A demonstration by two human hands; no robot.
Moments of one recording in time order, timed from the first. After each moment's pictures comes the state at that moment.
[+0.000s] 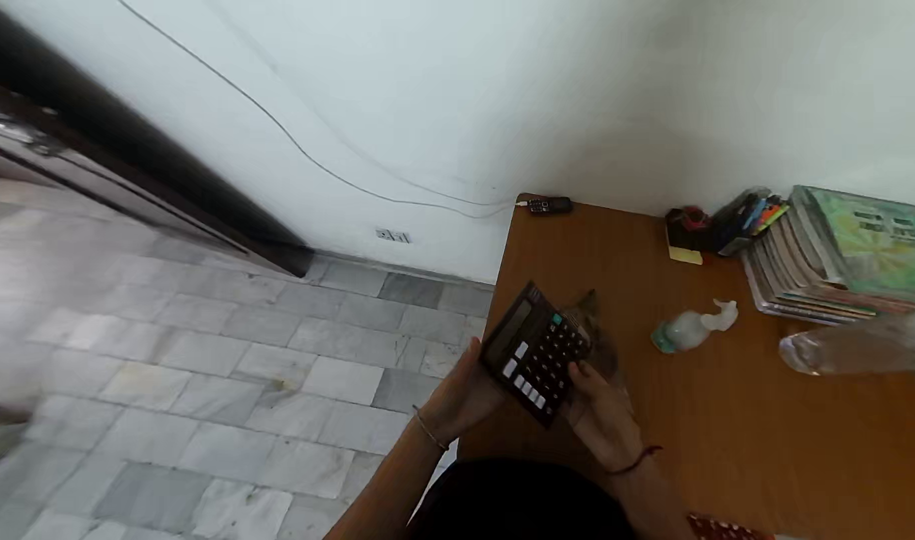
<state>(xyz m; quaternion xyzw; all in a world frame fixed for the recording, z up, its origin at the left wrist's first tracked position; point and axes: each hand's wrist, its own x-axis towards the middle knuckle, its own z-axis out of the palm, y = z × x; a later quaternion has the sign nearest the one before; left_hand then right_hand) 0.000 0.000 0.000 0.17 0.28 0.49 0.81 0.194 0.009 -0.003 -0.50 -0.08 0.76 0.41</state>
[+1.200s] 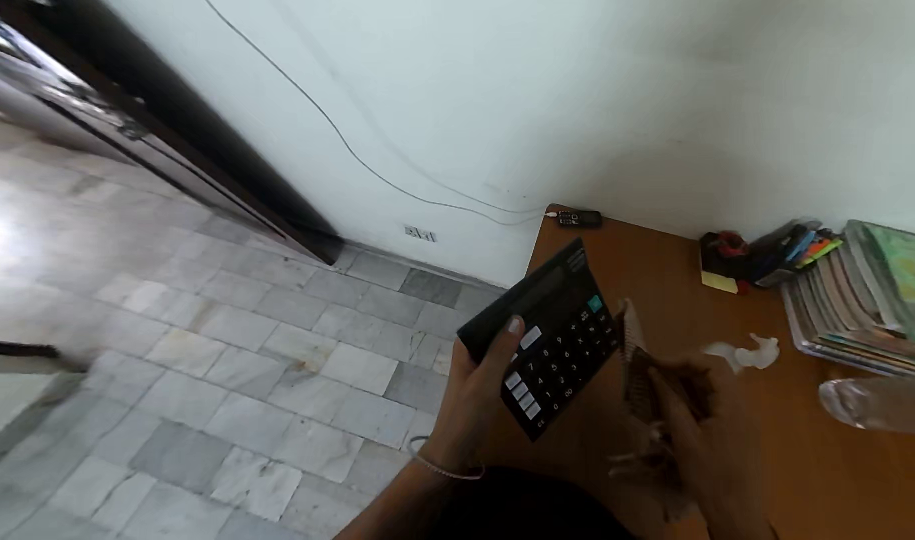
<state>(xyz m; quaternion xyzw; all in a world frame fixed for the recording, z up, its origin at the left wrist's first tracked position) 0.018 -0.003 0.089 0.27 0.52 0.65 0.48 0.219 0.015 0.079 -0.55 -0.68 0.24 0.43</state>
